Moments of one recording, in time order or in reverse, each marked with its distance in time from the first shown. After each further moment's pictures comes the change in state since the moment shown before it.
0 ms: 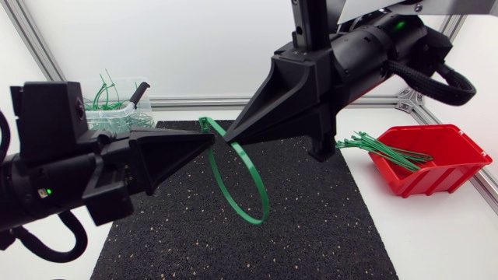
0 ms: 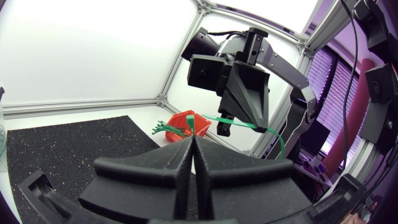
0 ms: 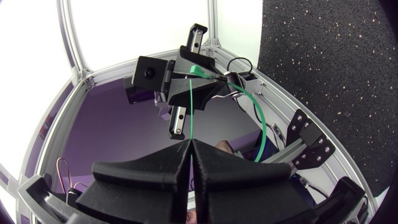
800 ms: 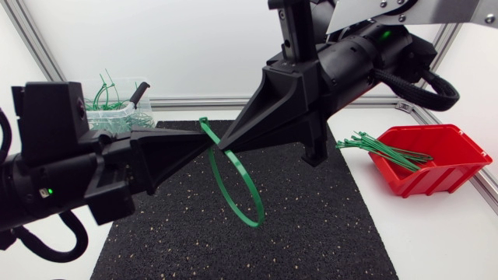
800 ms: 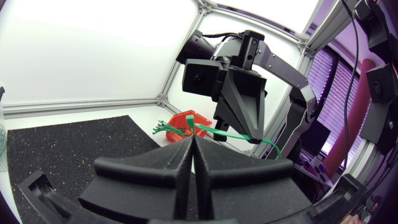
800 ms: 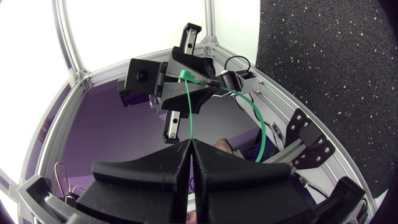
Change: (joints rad) left arm -0.001 0.003 0.000 0.000 -0.004 0.000; right arm 0.016 0.024 -0.010 0.015 0.000 0.000
